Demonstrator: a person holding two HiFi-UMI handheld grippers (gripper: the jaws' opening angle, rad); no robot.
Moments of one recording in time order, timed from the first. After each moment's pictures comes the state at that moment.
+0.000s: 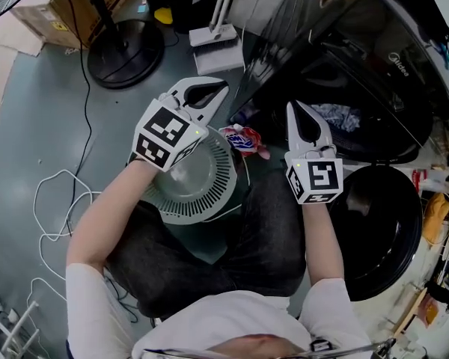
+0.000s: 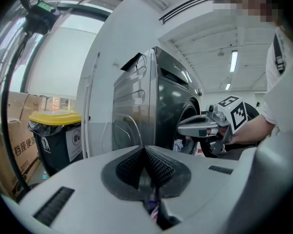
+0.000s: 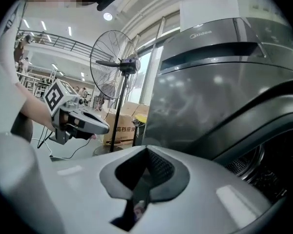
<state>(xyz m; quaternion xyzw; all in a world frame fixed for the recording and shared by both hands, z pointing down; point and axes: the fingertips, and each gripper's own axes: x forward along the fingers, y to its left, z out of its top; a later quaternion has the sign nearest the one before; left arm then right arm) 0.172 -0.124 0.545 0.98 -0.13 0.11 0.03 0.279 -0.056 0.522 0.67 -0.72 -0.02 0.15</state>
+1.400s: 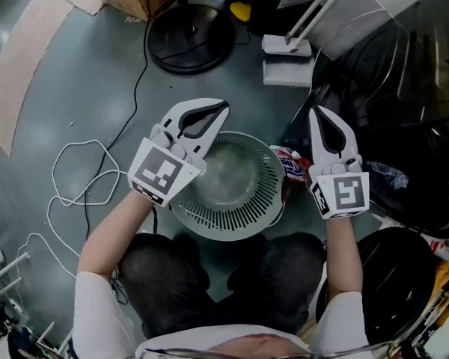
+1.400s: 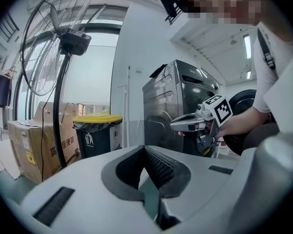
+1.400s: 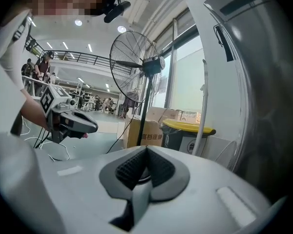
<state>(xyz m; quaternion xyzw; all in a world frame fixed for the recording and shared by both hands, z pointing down) 0.021 -0.169 0.571 0.96 -0.28 0.09 0.02 0.171 -0.158 0.554 0.54 -0.83 -0.04 0.13</state>
